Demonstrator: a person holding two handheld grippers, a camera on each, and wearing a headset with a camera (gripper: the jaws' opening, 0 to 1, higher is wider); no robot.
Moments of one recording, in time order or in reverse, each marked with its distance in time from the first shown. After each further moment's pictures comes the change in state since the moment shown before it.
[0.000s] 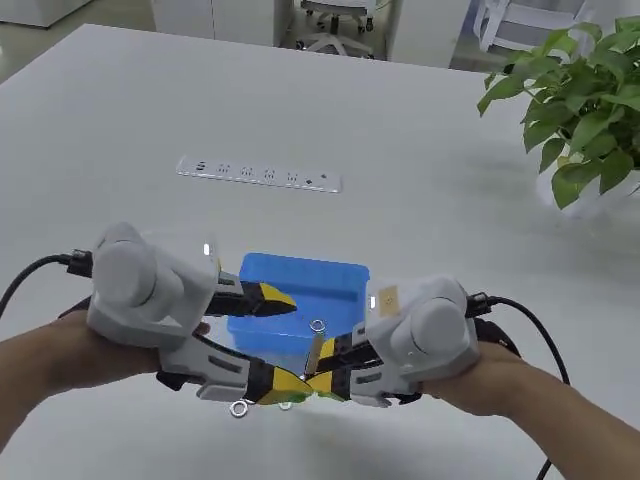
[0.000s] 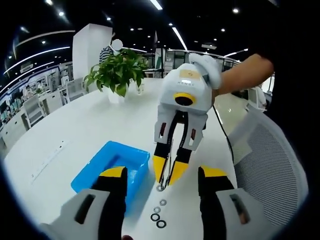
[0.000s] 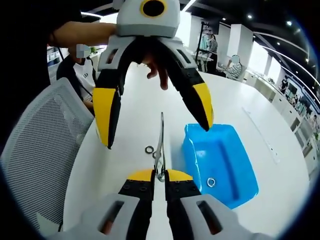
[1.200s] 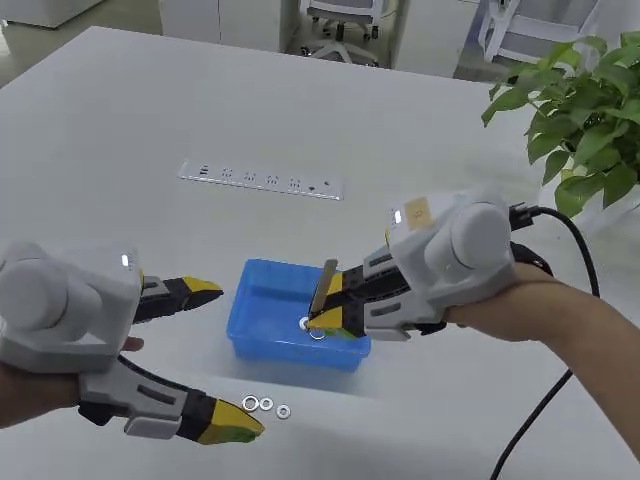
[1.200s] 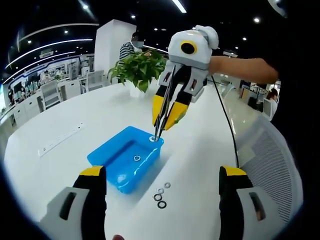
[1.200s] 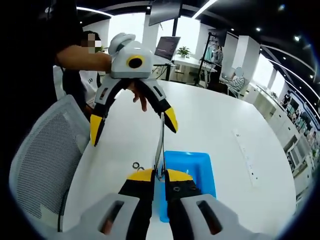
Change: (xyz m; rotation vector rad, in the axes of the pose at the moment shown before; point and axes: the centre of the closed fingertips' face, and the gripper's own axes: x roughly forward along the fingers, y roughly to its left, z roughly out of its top) left arm -0.041 0.009 -0.020 -0.128 -0.011 0.134; right arm -0.046 -0.040 0.059 -0.100 -0.032 0.002
